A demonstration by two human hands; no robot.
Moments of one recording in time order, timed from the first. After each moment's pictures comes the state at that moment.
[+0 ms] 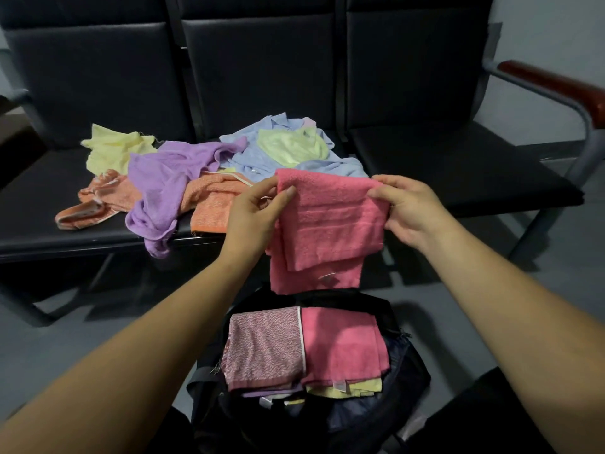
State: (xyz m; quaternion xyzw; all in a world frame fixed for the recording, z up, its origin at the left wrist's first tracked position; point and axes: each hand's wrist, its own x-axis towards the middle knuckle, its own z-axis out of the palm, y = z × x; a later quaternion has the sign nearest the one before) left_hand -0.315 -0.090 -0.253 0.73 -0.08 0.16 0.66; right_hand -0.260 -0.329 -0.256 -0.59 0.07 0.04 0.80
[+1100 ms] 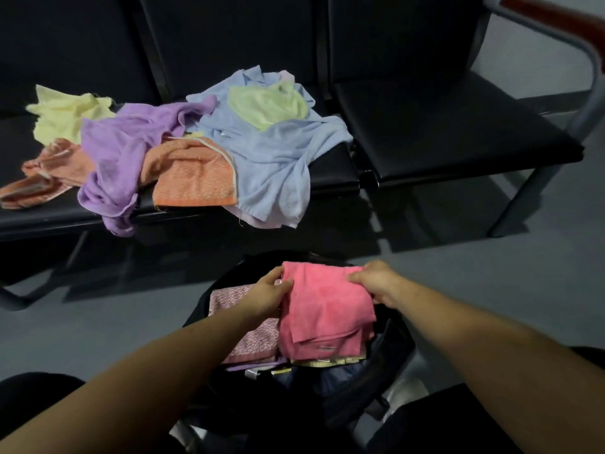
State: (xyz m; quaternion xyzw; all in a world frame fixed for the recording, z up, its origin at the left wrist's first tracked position) left_hand -0.332 -0.114 -0.455 0.74 0.15 -0.25 0.61; right_hand -0.298 -0.347 -0.451 -0.79 0.24 0.25 0.51
